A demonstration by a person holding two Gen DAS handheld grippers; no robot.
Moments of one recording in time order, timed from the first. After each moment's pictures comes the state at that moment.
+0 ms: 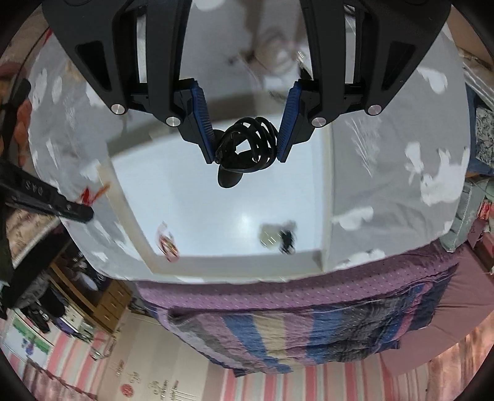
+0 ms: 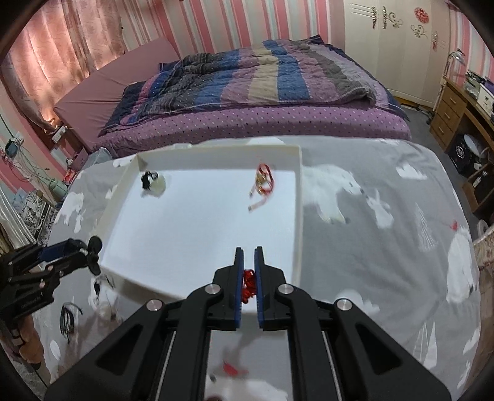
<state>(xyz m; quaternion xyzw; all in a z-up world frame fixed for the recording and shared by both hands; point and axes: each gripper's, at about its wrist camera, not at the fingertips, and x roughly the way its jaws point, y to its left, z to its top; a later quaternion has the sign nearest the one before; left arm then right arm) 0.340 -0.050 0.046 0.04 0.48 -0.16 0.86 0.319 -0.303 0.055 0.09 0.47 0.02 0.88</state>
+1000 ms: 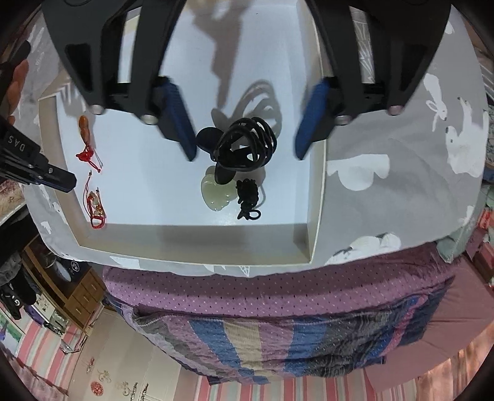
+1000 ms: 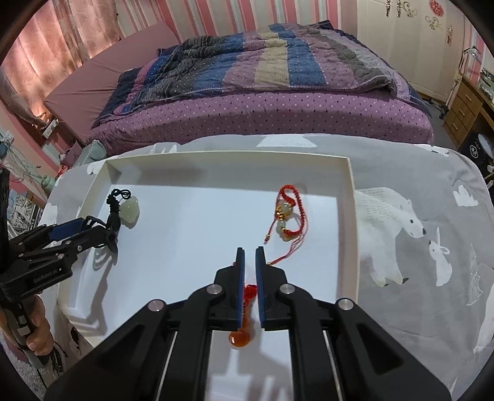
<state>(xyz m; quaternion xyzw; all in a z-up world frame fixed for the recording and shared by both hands) 0.446 -0.050 -0.019 0.04 0.50 -0.12 0.86 0.404 -0.291 -0.005 0.09 0.50 0.03 0.86</state>
